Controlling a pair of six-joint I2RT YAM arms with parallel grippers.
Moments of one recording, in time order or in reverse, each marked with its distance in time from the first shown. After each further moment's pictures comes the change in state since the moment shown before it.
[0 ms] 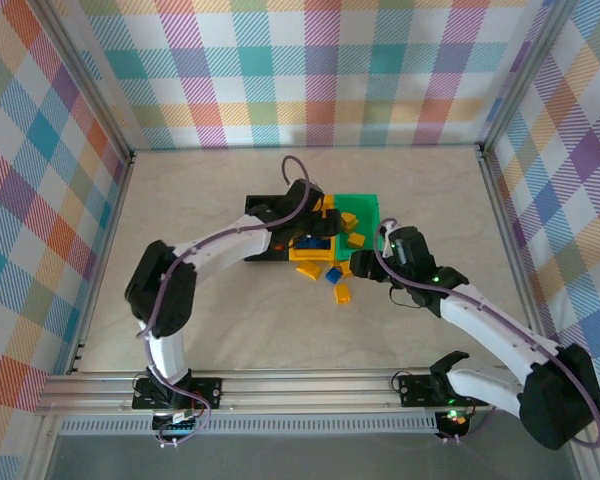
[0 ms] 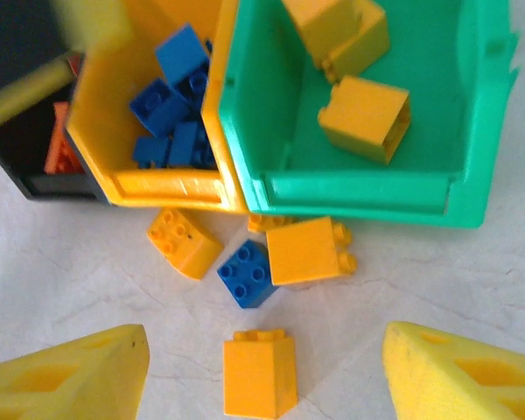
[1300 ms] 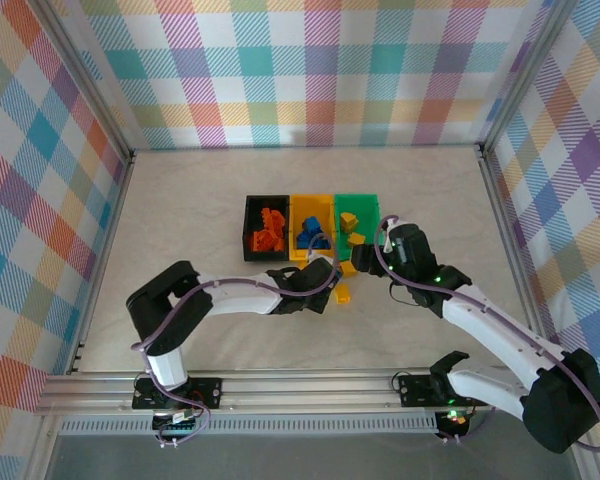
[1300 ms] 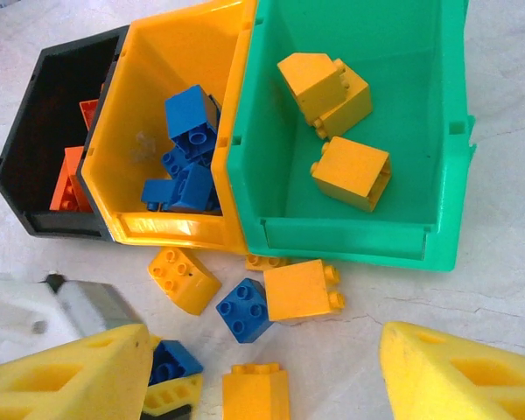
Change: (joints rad) left arm -0.273 -0.041 -0.435 0.148 -0.139 0.127; right arm 0.007 -0.058 0.037 -0.006 0.104 -0.015
